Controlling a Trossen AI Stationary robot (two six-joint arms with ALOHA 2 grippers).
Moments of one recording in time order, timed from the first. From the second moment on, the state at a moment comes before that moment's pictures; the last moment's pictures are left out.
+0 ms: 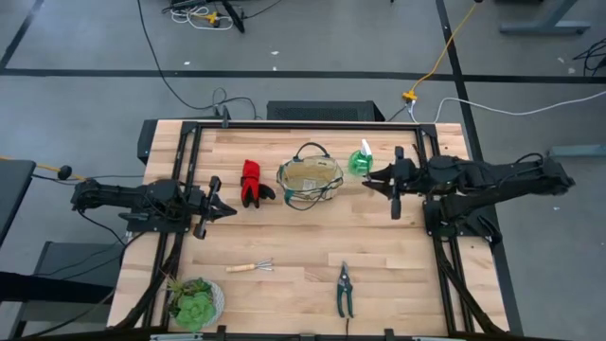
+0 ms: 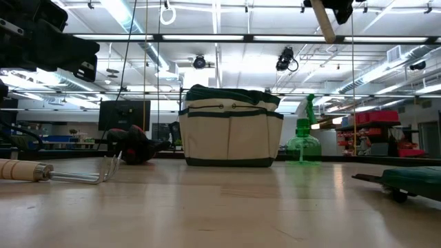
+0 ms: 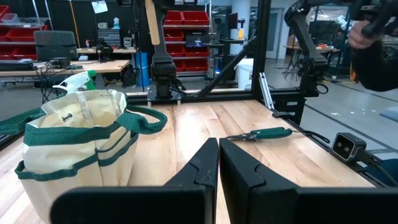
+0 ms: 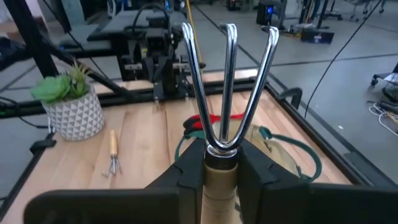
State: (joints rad) left arm -0.11 0.03 0.01 0.05 0.04 -0.02; right arm 0.12 0.79 0.81 -0.26 0.25 0.09
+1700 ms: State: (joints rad) left arm -0.11 0.03 0.01 0.05 0.04 -0.02; right arm -0.02 0.81 1.13 -0.43 0.33 0.04
